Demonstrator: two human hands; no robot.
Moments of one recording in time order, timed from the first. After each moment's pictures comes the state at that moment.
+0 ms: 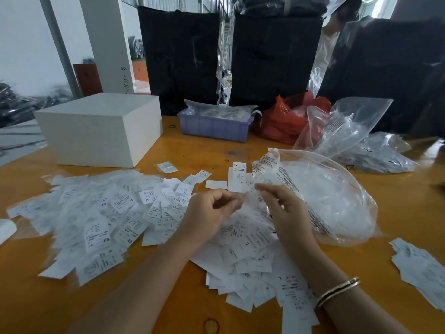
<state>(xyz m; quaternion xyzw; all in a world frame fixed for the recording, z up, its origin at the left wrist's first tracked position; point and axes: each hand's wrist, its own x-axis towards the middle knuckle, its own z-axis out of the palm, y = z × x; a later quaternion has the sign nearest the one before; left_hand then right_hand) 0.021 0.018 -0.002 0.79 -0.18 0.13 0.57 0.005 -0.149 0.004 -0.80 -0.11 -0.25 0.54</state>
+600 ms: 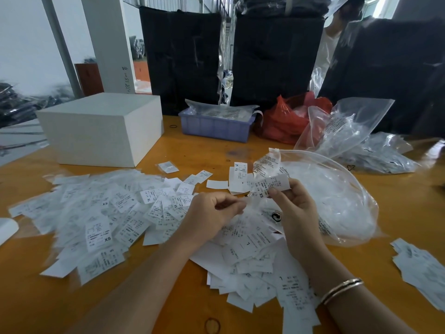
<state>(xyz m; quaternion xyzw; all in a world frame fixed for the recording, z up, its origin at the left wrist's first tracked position) 0.020 0.020 0.000 0.79 -0.22 0.11 0.57 0.003 -0.154 0.007 -0.62 -0.10 -0.18 0.76</state>
